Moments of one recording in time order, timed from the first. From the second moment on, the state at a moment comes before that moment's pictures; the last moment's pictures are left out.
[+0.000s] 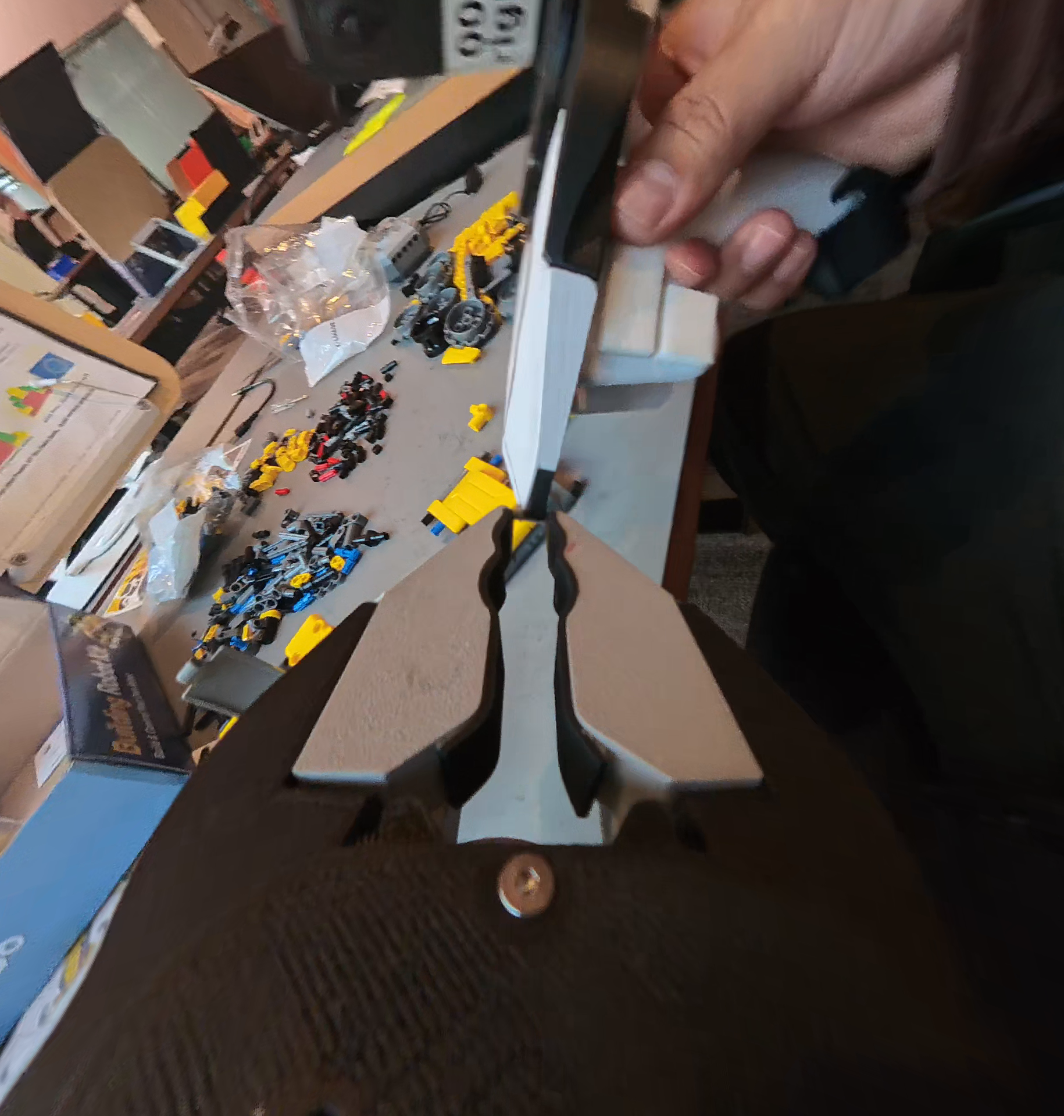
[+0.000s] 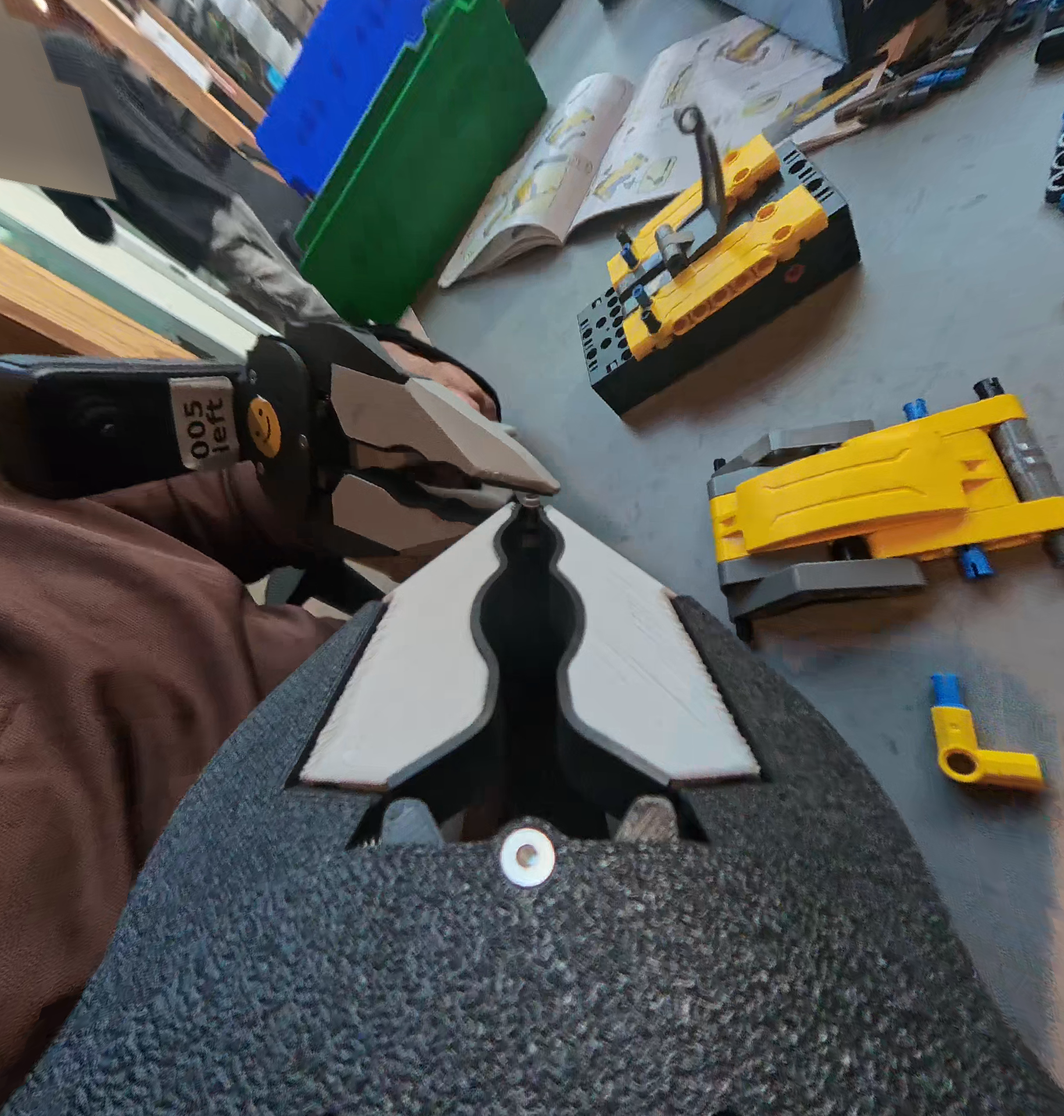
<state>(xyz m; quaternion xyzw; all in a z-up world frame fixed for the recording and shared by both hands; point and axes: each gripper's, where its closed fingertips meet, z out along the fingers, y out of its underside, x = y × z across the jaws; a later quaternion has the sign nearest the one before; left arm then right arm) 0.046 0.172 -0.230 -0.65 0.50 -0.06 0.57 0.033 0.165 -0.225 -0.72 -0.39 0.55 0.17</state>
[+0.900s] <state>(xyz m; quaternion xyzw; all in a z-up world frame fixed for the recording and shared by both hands) 0.043 0.171 -0.207 -0.65 0.46 -0.07 0.60 0.026 0.158 -0.199 -0.67 -0.29 0.67 0.14</state>
